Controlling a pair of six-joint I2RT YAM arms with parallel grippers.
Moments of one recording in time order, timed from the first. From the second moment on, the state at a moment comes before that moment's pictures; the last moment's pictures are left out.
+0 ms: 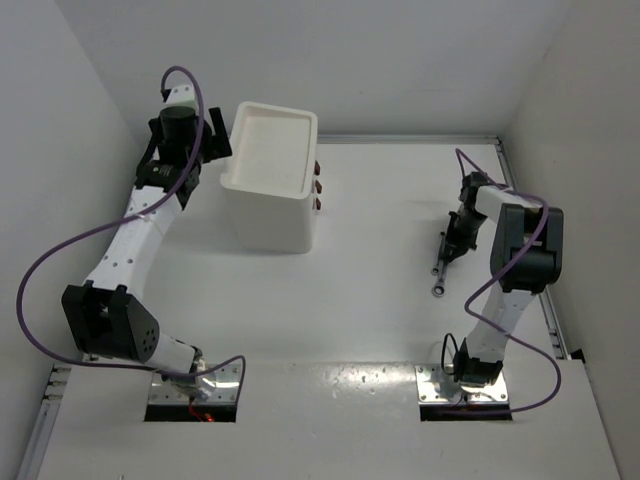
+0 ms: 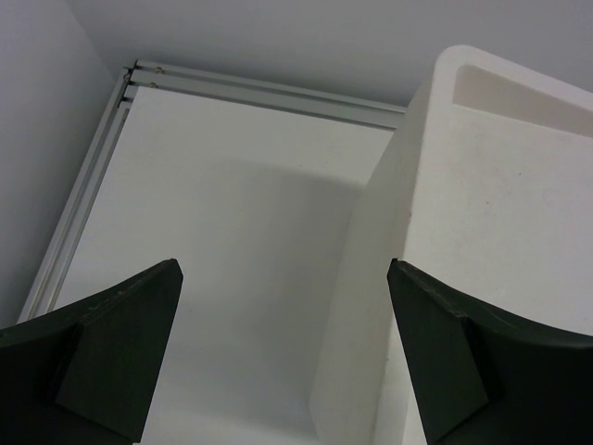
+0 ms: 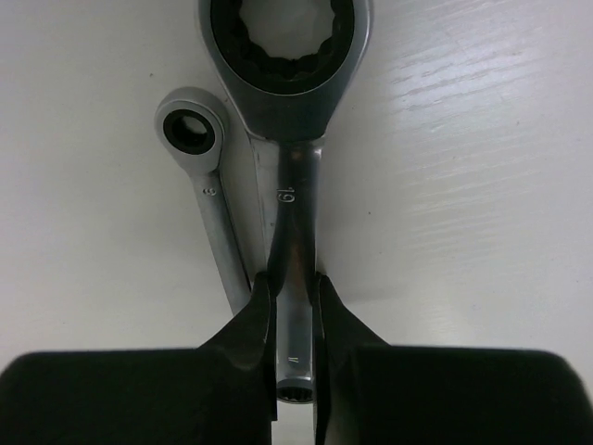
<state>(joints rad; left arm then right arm) -0.12 1.45 1.44 -0.32 -0.30 -0.18 -0.15 1.97 1.23 -0.76 -0.03 0.22</state>
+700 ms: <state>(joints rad) -0.12 1.49 1.44 -0.33 -0.28 -0.19 -0.13 1.68 1.29 -0.87 -0.44 0.24</state>
